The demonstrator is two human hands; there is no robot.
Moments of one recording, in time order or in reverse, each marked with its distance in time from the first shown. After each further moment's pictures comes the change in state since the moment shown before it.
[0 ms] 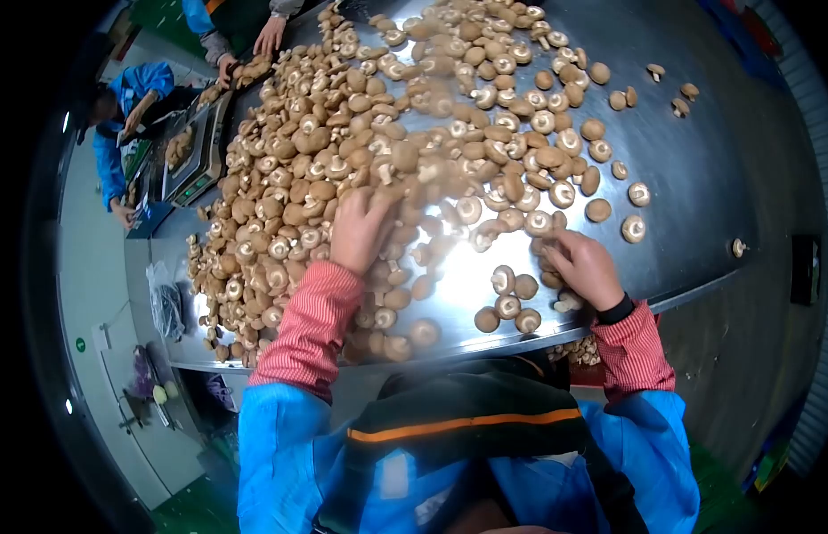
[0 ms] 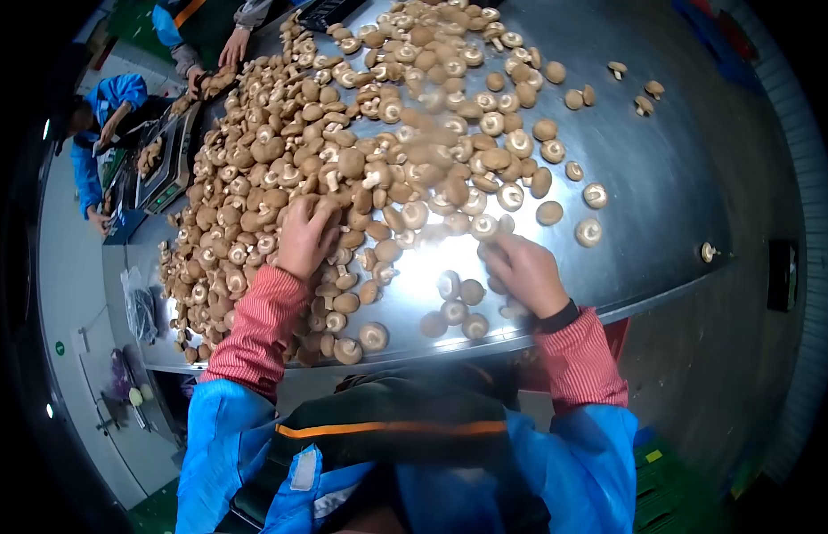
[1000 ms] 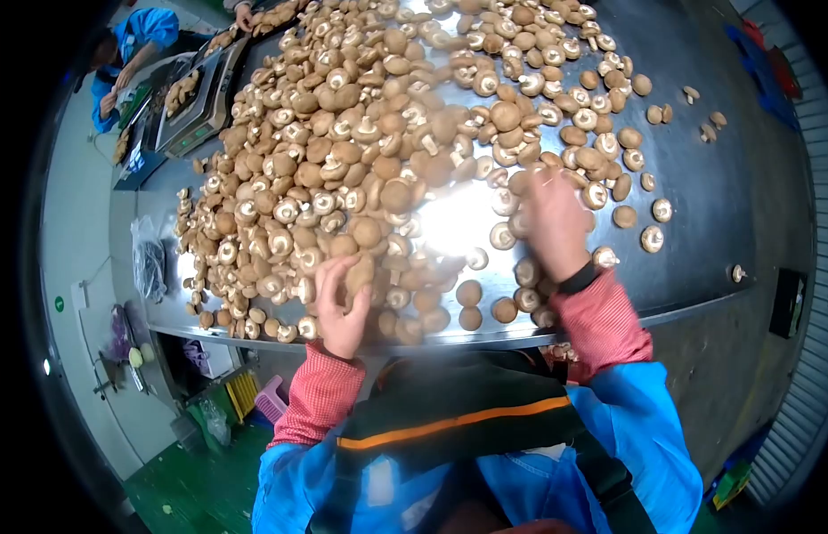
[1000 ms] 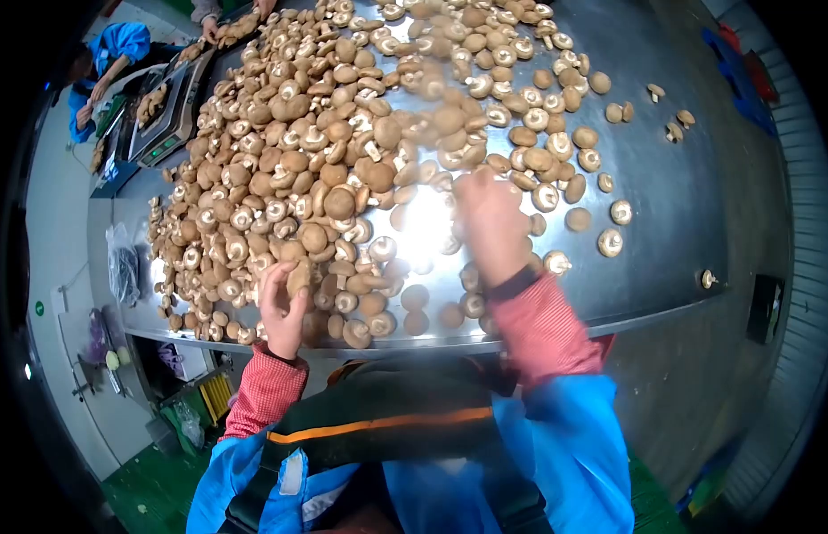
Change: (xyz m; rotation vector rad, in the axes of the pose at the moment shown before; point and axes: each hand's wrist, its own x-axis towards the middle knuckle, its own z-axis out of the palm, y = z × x) left_hand -0.150 0.035 -0.051 -0.634 0.230 -0.635; right_hand 0.081 -0.082 0.064 -0.426 0.224 -0.195
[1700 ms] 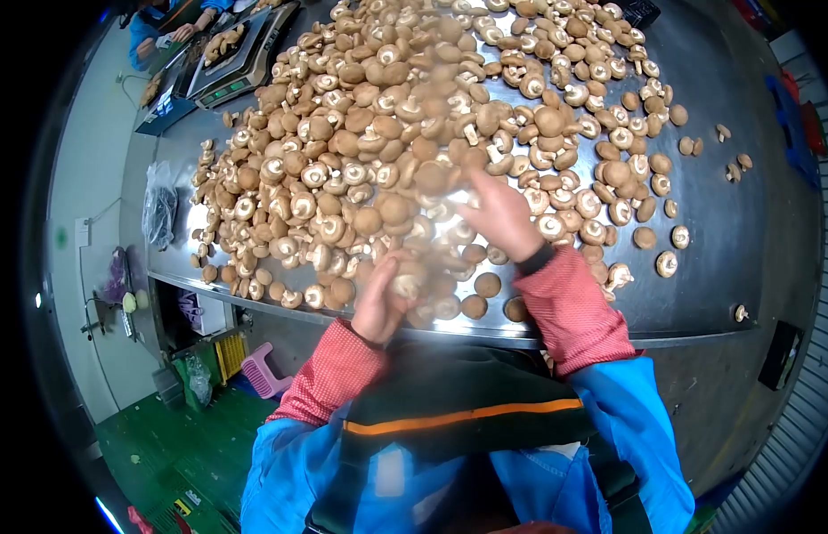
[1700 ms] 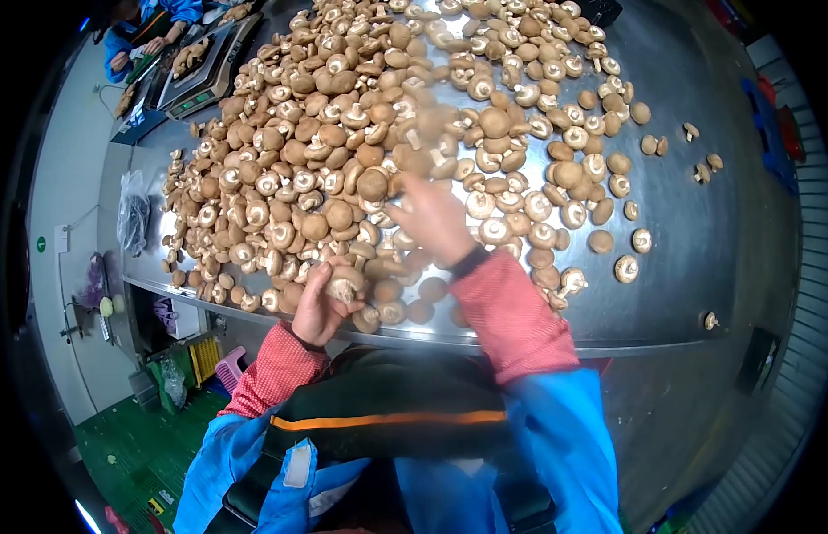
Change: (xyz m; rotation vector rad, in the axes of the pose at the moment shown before) left_hand -0.022 0.010 0.025 -1.125 -0.188 -0.722; right_hand 0.020 -0.075 0.064 0.535 -0.077 -0.220
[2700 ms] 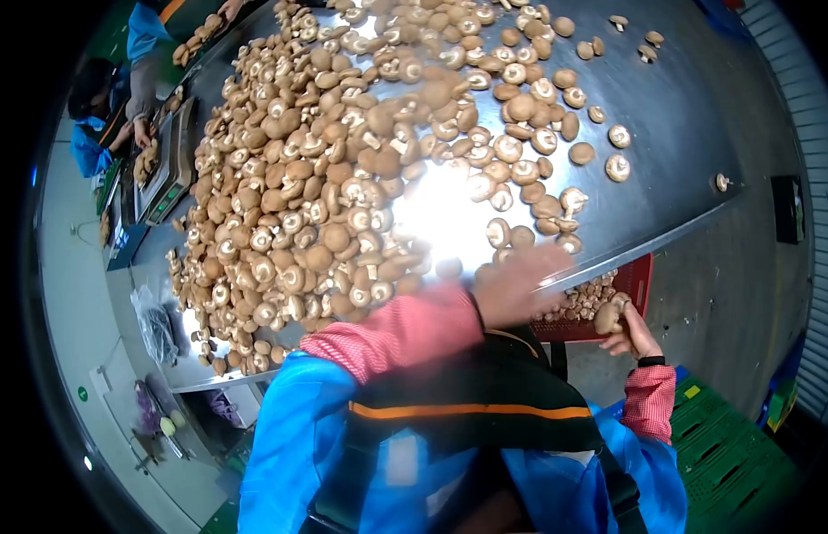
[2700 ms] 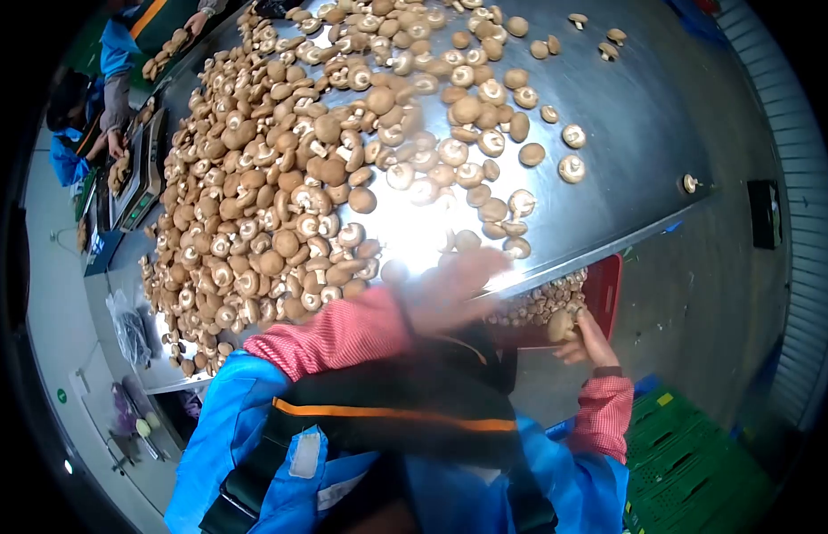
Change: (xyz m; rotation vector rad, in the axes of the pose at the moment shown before) left_hand 0.043 -0.106 0.159 1.140 -1.073 0.766; right_hand -0.448 0.028 -0.170 0.735 0.004 1.442
